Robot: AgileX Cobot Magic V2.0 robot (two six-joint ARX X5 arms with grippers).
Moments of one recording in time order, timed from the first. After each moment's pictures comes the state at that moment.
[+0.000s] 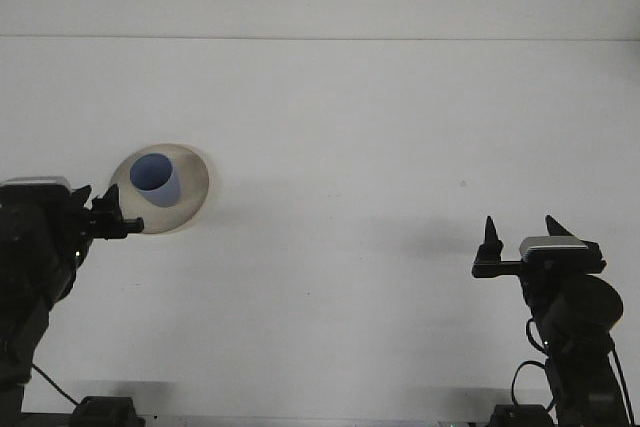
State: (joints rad) left arm -0.01 0.81 1.12 -0.59 -0.02 -0.05; right arm -0.01 0.56 0.59 -0.25 -0.05 0.03
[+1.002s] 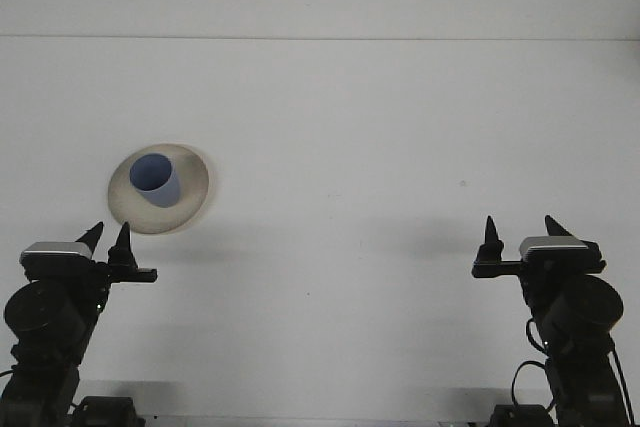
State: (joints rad) left arm -0.01 0.48 0.64 -0.28 -0.02 0.01; right arm -0.01 0.56 0.59 -0.25 -0.05 0.03
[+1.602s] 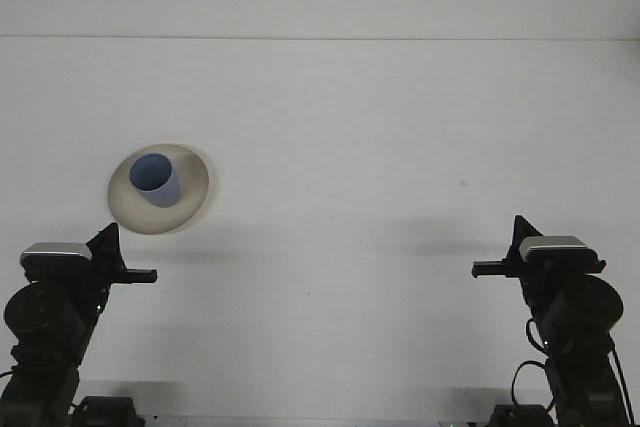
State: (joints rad) left arm -0.01 0.48 0.64 -0.28 -0.02 0.01; right arm -0.01 0.56 0.59 -0.25 -0.05 0.03
